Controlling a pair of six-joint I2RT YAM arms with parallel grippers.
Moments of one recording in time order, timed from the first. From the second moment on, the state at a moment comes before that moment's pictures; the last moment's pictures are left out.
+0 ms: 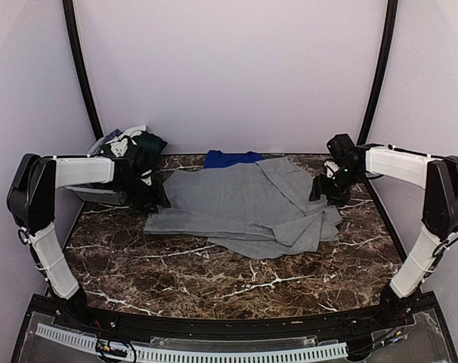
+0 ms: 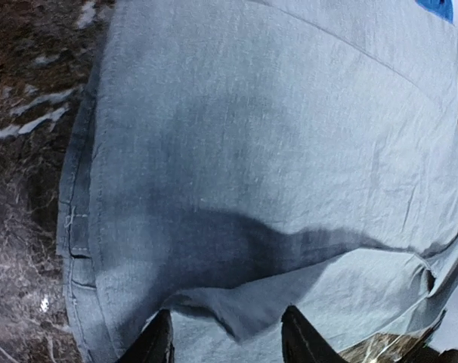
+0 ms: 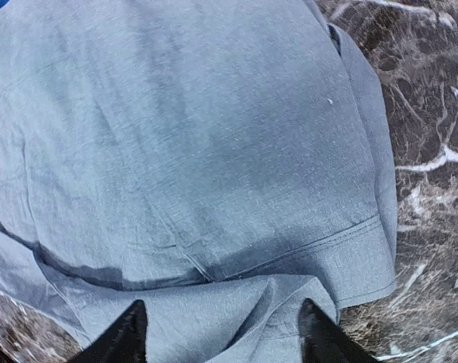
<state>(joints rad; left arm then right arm) -0.32 1.80 1.22 -0.57 0.28 -0.57 0.29 1.69 1.25 -0.74 -0.12 0.40</state>
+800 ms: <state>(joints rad) -0.87 1.64 1.00 -0.33 0.28 -0.19 0.48 1.22 0.95 -0.74 -0.35 0.41</state>
